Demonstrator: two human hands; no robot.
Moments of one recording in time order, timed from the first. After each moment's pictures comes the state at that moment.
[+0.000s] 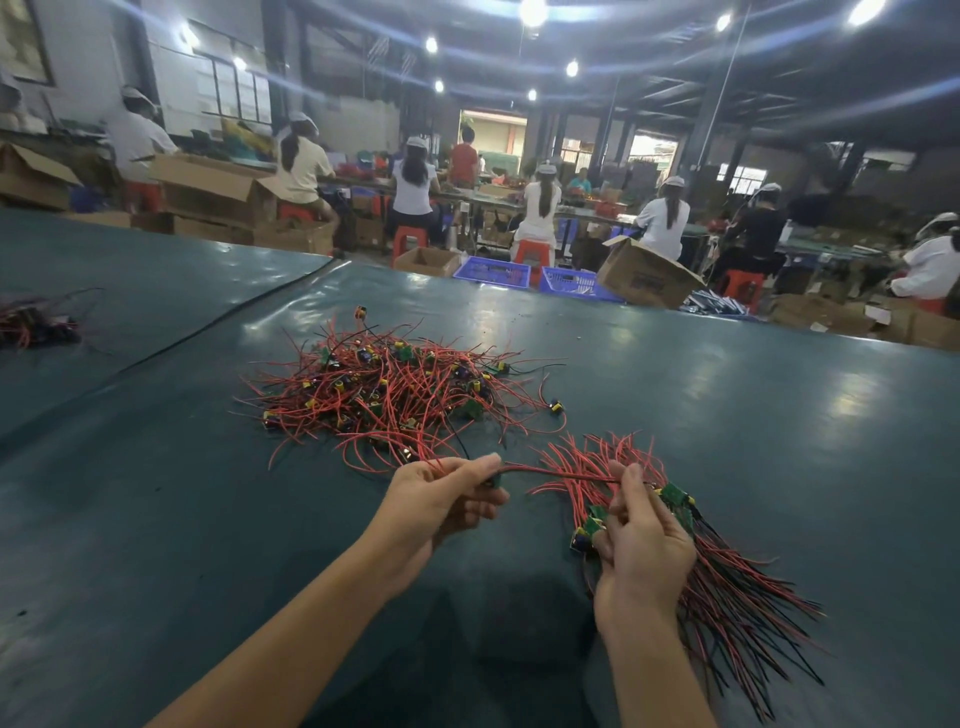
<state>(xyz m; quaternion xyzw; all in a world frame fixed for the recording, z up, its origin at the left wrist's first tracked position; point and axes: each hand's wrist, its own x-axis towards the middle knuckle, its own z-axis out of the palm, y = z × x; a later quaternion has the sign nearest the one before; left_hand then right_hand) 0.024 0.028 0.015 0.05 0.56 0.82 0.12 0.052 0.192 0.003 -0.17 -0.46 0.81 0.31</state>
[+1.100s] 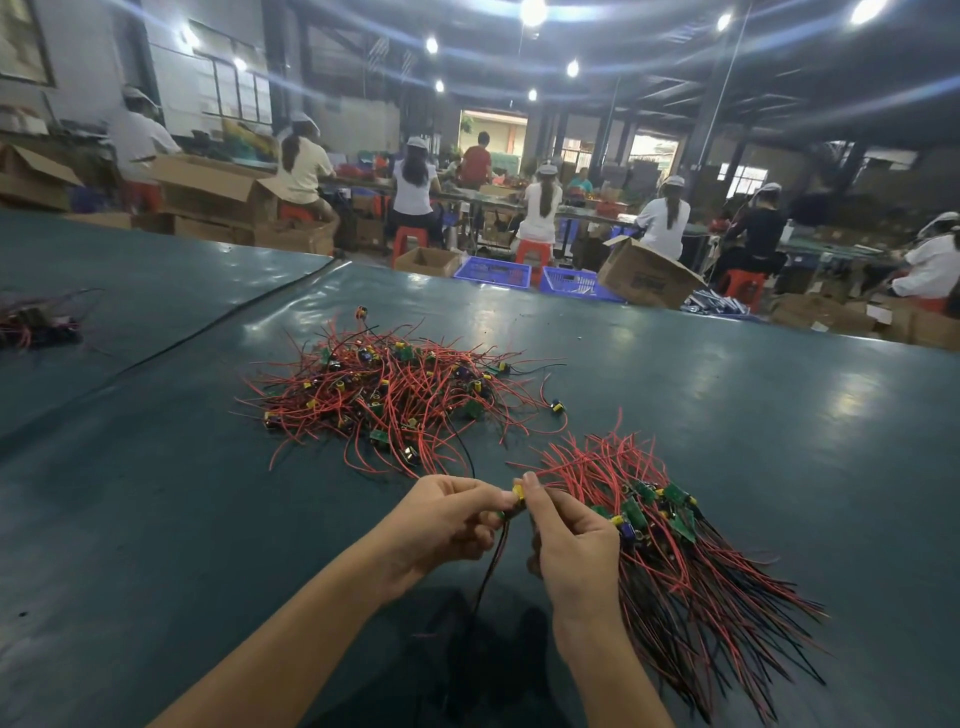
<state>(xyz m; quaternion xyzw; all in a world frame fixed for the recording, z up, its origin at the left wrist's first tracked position) 0.026 0.027 0.015 0.09 0.62 0.75 0.22 0.057 0.153 -0.003 -0.08 -0.63 0.75 0.18</state>
